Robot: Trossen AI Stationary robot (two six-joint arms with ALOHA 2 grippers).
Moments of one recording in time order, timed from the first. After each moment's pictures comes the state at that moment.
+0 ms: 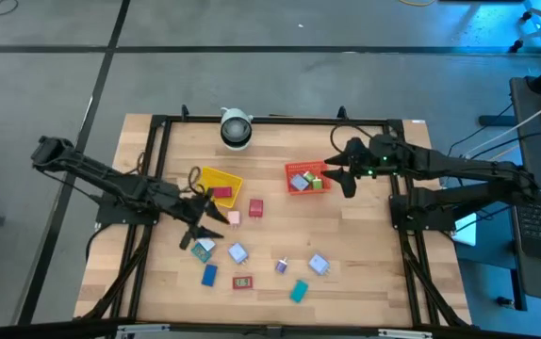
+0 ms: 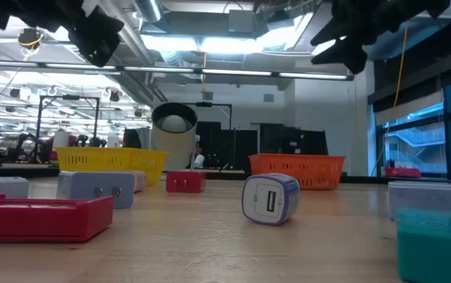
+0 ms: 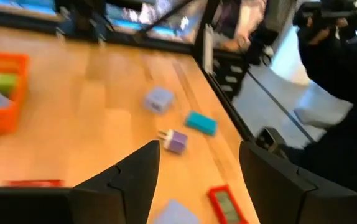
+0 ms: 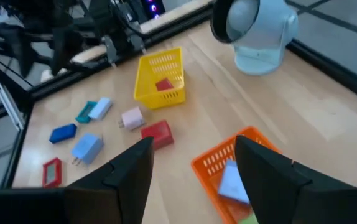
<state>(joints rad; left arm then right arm) -0.31 0.89 0.43 0.17 0.03 -0.29 -0.16 0.91 0.76 -0.32 -0.03 0.34</state>
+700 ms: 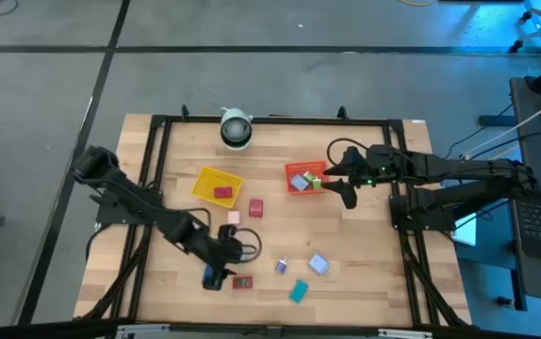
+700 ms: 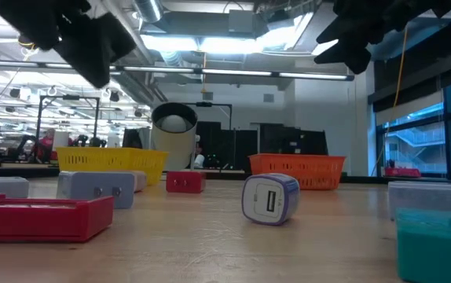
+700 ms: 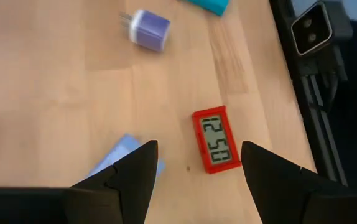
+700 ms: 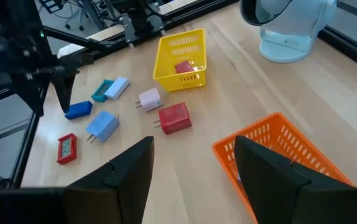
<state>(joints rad) -0.54 1.56 1.01 -0.39 -0.10 -0.43 -0.06 0.92 0.74 -0.32 -0.01 0.33</state>
